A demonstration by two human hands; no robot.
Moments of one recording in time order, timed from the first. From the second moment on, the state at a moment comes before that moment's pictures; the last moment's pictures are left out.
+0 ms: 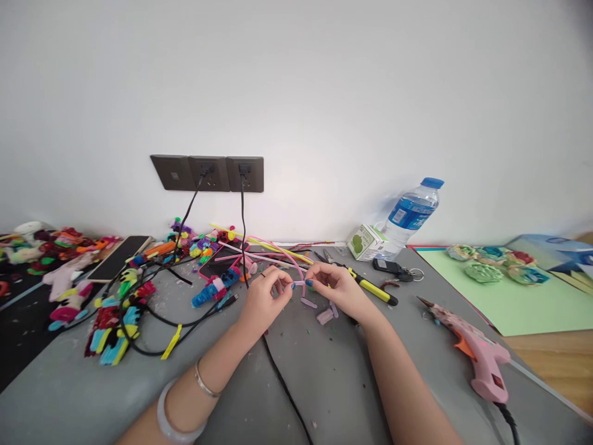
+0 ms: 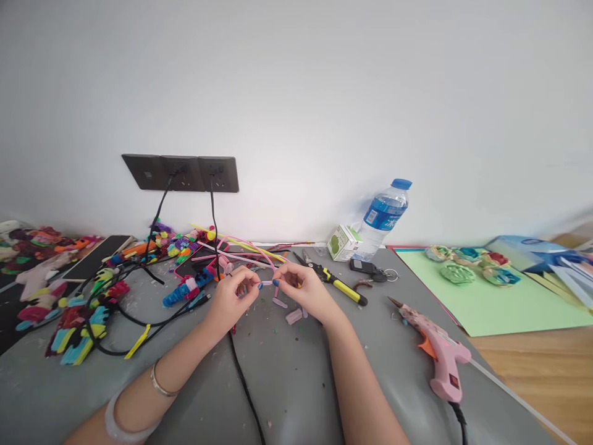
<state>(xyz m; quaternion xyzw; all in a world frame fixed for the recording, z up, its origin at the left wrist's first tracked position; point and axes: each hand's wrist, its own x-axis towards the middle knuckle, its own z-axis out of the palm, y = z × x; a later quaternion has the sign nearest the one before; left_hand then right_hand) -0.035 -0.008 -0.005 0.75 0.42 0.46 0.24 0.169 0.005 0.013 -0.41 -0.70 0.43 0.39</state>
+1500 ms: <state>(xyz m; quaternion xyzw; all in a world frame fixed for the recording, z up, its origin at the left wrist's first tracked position) -0.035 -0.009 -0.001 0.75 0.42 0.46 0.24 0.168 0.003 0.016 -0.42 -0.71 0.42 0.39</state>
